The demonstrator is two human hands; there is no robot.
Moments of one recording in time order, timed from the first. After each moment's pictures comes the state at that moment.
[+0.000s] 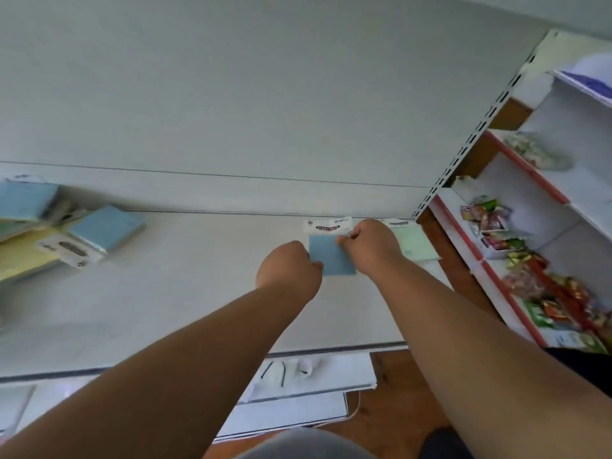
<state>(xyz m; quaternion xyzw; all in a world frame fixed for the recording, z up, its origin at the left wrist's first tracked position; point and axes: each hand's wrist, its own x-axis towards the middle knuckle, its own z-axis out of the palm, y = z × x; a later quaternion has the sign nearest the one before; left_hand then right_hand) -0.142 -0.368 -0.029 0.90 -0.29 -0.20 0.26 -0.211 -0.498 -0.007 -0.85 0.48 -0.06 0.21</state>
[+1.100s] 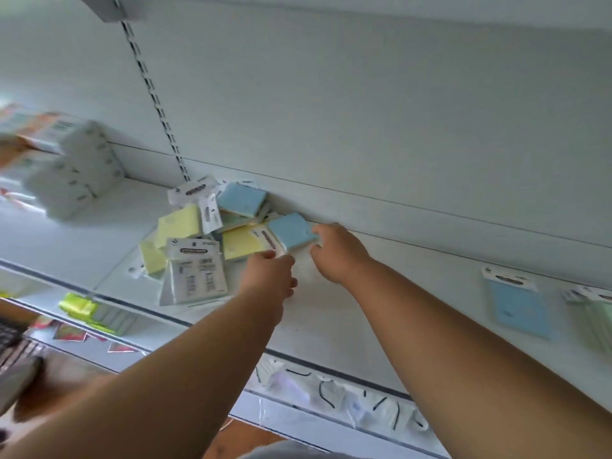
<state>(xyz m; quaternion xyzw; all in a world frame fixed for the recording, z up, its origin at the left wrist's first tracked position) -0.006 -0.165 -0.028 0.70 0.20 -0.20 0.65 -0.008 -0.294 -0.026 -0.95 0.14 0.04 0.28</state>
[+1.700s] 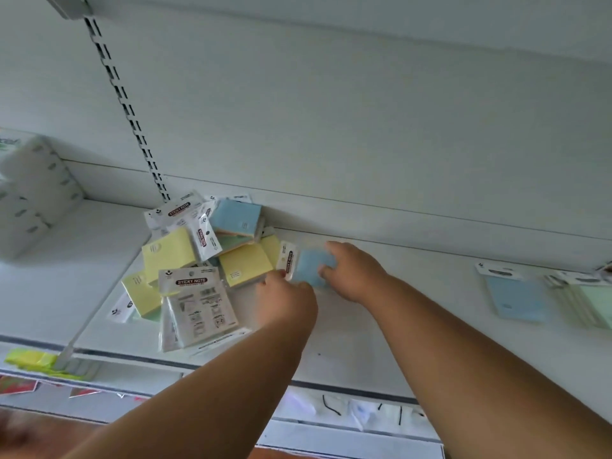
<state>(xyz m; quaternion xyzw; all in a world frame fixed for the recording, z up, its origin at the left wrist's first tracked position) 0.009 -0.155 -0.050 0.88 0.05 -0.17 0.44 -0.004 -0.286 -0.033 -0.95 0.24 0.06 0.20</state>
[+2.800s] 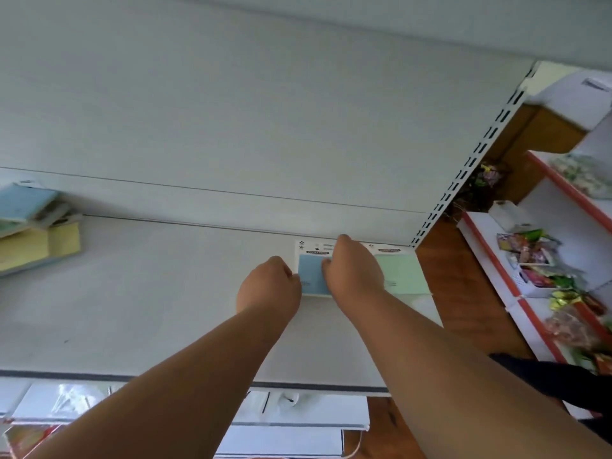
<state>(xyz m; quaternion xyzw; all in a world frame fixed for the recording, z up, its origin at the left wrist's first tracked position) -0.162 -0.415 -0.045 0.93 -0.17 -0.13 0.28 -0.214 -0.538 -0.027 -0.91 0.38 -0.07 0.14</state>
